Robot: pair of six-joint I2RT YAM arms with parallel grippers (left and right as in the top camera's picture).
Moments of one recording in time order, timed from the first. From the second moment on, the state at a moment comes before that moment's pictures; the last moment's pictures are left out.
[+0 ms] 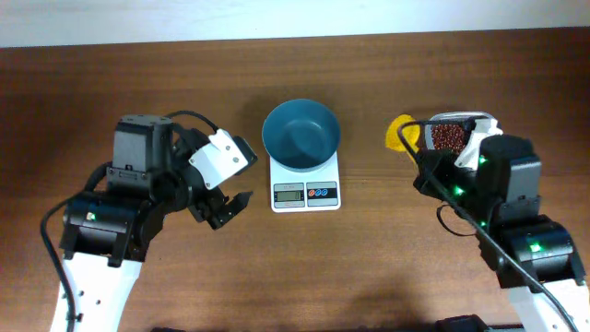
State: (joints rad) left arm -0.20 1.16 1.29 -1.00 0.38 0.72; right arm 0.11 0.95 1.02 -0.71 -0.18 0.55
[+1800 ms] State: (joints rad) left arm -0.20 1.16 1.29 -0.94 0.38 0.72; right arm 0.02 1.00 1.01 -1.01 -0.03 0.26
